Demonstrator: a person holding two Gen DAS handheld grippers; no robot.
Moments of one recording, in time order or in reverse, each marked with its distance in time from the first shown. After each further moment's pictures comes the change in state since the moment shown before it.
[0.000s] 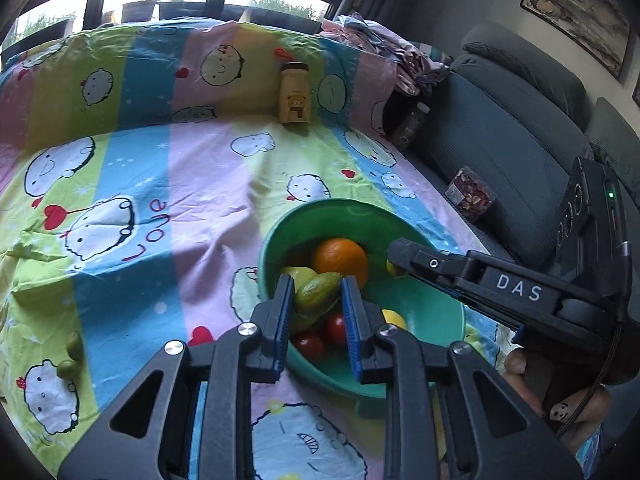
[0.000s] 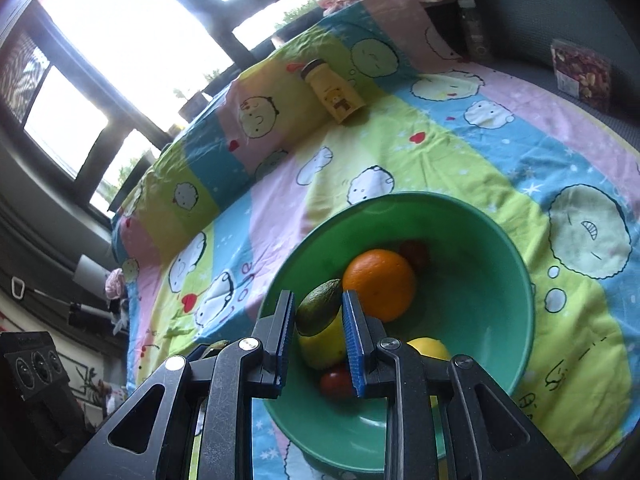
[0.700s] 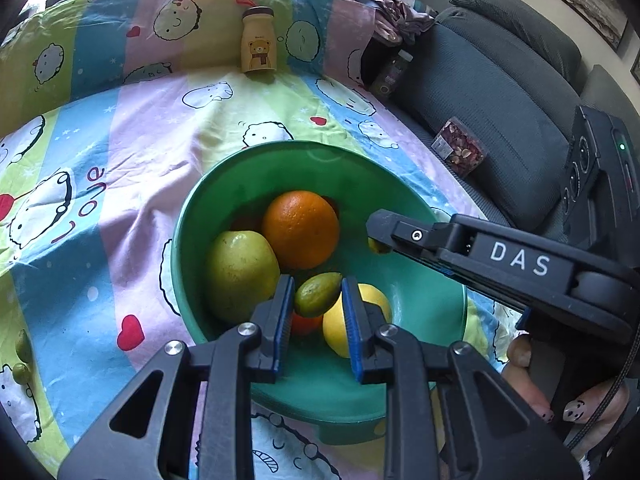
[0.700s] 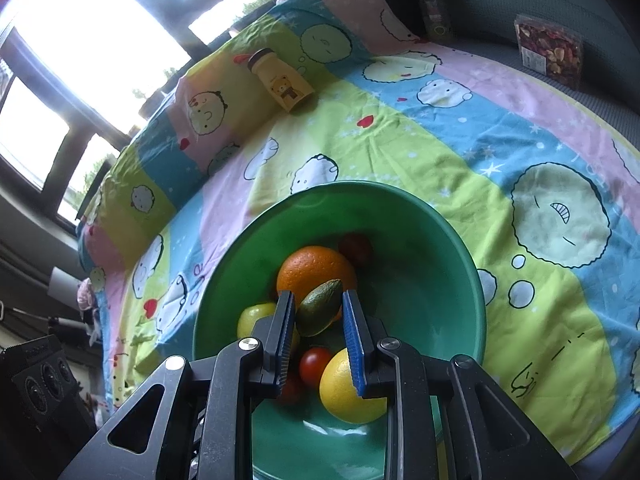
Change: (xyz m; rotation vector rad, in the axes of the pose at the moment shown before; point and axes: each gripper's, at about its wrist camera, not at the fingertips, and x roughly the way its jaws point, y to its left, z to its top) left arm 0.054 -0.020 -0.012 0.035 0.152 -0.050; right arm 0.014 -0.033 0.003 0.063 0.046 -0.103
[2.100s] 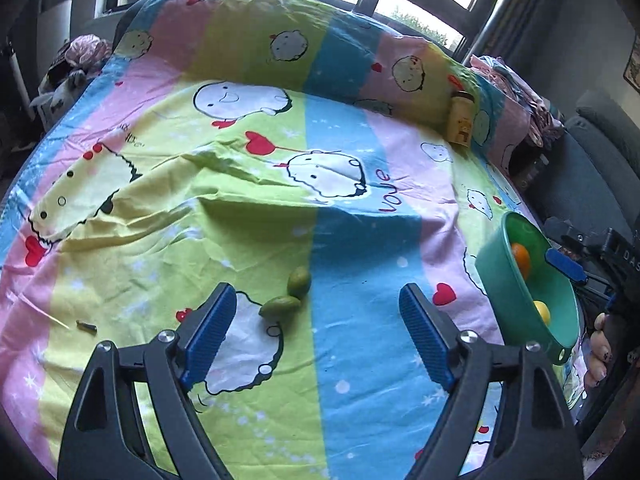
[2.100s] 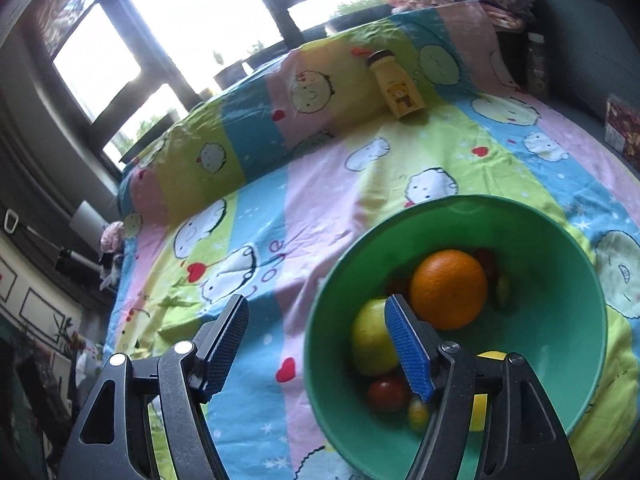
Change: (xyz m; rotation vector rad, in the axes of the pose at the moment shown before) left arm -0.128 0.181 -0.085 -0.346 -0.206 0.330; right arm 0.011 0.100 -0.034 -0.301 -0.033 0.126
